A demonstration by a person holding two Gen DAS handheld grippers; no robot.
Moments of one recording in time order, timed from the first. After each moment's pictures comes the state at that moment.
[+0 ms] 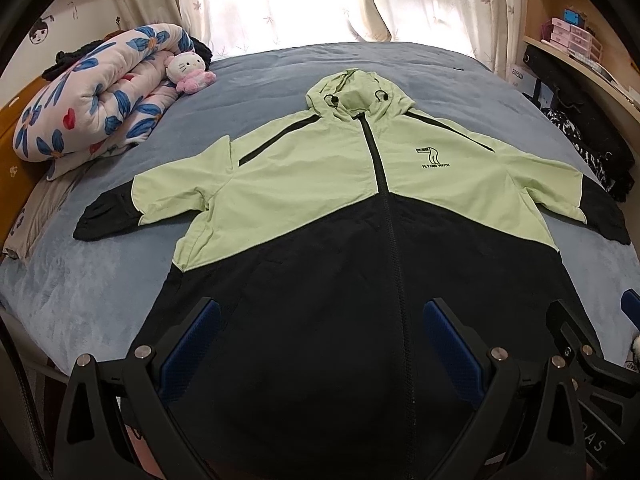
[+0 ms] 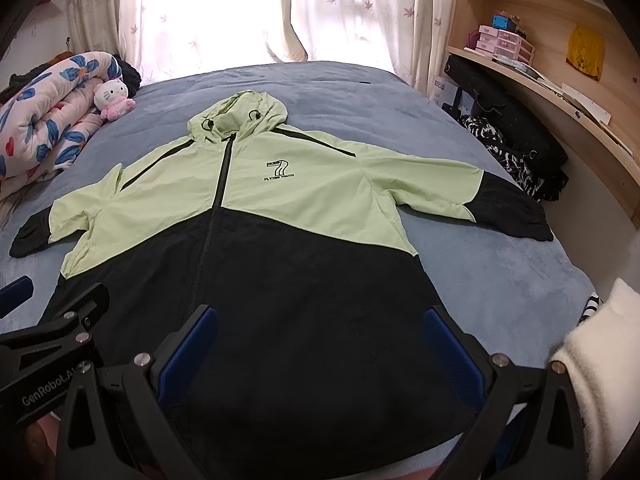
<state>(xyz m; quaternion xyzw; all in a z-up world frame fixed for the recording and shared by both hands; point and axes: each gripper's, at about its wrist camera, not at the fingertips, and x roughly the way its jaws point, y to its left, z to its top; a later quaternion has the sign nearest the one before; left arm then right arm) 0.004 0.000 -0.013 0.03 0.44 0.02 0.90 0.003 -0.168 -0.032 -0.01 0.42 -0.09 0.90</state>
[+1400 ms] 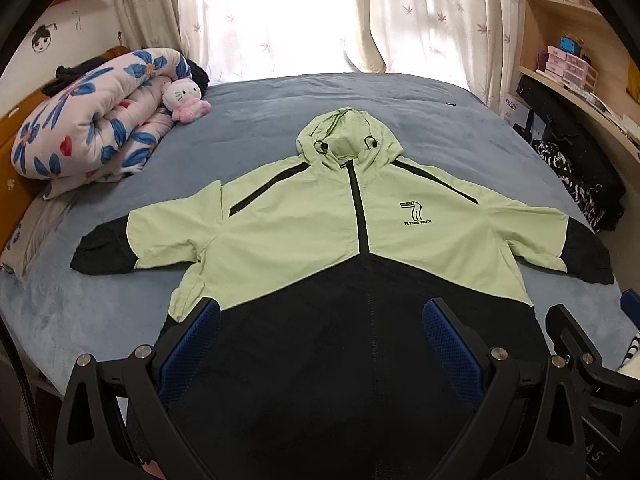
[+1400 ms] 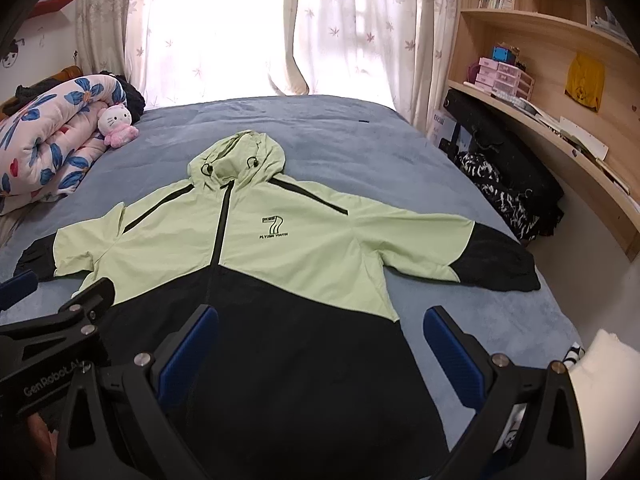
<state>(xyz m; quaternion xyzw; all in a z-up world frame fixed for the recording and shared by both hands) 0.035 -0.015 0.042 0.02 0.40 0.01 0.91 0.031 -0.183 0.031 -0.03 0.37 -0.09 0.92</state>
